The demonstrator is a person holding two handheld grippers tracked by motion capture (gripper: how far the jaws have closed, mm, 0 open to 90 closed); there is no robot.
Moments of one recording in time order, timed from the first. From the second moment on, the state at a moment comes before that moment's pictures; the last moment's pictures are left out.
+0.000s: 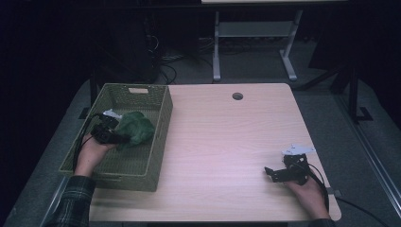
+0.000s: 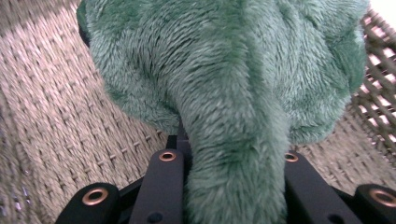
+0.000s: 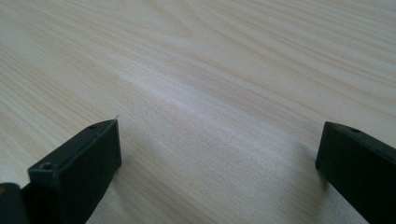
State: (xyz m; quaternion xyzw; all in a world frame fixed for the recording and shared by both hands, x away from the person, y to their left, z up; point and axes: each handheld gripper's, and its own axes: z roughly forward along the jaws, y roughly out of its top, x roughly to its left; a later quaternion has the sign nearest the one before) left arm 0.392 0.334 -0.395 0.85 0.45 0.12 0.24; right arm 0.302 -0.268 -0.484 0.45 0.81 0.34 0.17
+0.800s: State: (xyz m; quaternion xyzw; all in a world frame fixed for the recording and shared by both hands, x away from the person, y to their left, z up) left arm 0.388 0.336 -0.394 0.85 0.44 0.13 0.25; right arm 0.302 -0.268 -0.484 0.45 0.81 0.34 0.17
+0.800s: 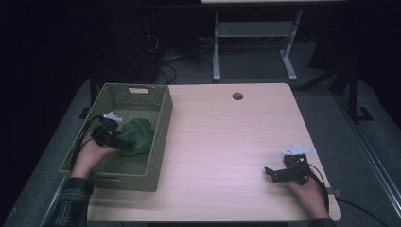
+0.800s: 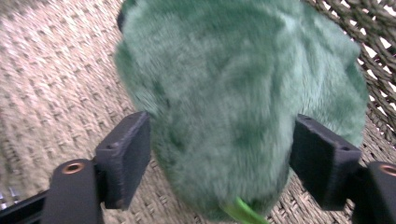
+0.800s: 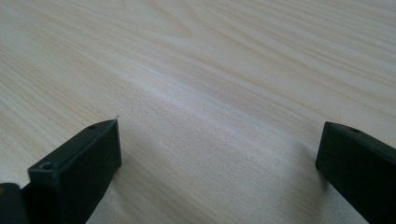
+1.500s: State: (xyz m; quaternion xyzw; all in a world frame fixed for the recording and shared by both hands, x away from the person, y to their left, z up) left arm 0.372 0.293 -0.337 0.84 0.40 0.15 0.34; right arm 0.302 -0.267 -0.484 0.46 0.81 0.34 0.17
